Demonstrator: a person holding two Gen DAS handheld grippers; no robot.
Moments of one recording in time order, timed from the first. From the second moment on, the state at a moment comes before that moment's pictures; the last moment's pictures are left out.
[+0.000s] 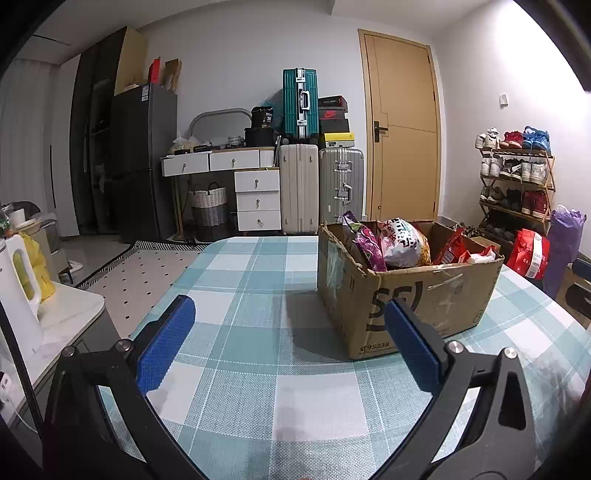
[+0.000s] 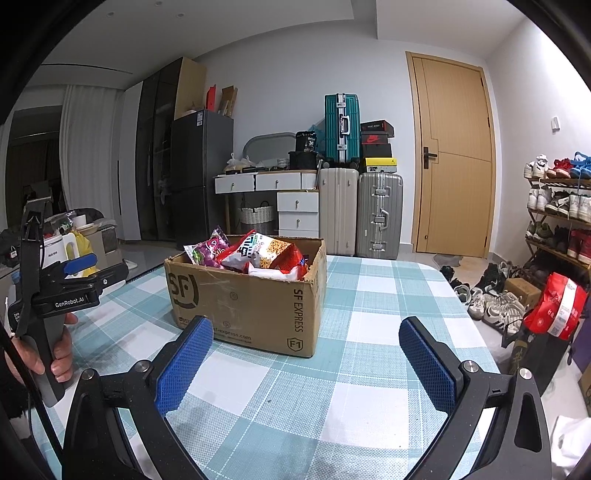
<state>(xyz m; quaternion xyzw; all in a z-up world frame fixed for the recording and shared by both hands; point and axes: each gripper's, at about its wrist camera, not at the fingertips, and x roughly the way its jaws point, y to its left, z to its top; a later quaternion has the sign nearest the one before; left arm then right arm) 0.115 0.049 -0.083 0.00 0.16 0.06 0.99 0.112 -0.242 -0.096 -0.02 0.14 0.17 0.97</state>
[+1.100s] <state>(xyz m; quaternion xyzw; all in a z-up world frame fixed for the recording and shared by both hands) 0.113 0.049 -0.082 0.00 0.16 0.06 0.99 0.111 -0.244 -0.096 -0.02 0.14 0.17 0.97</state>
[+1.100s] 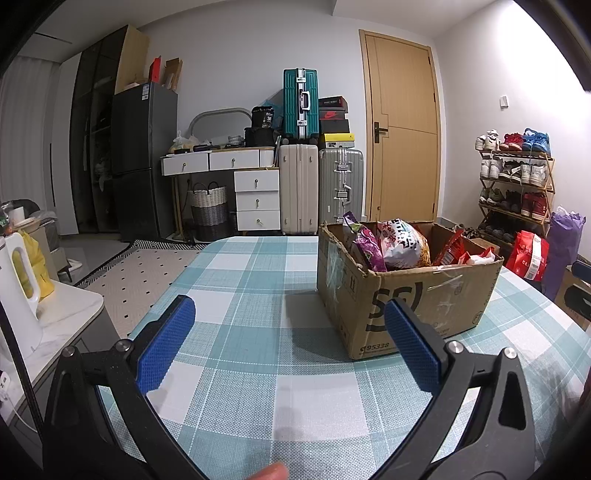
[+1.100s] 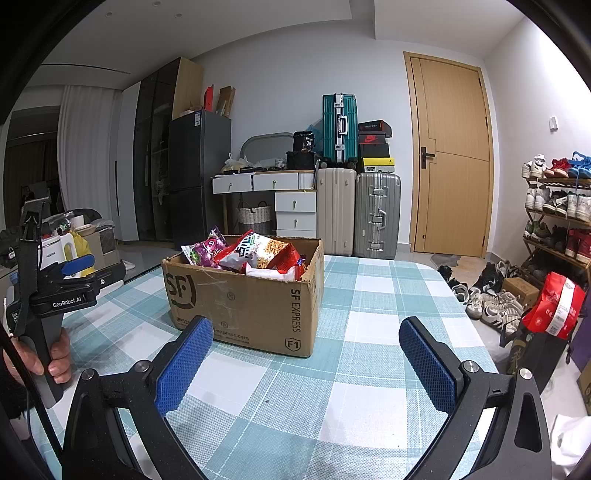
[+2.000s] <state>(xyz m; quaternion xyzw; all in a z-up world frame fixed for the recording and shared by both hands) 0.113 0.046 -0.081 0.00 0.16 0.05 0.99 0.111 -0.244 -0.096 -0.02 0.15 0.17 0.97</state>
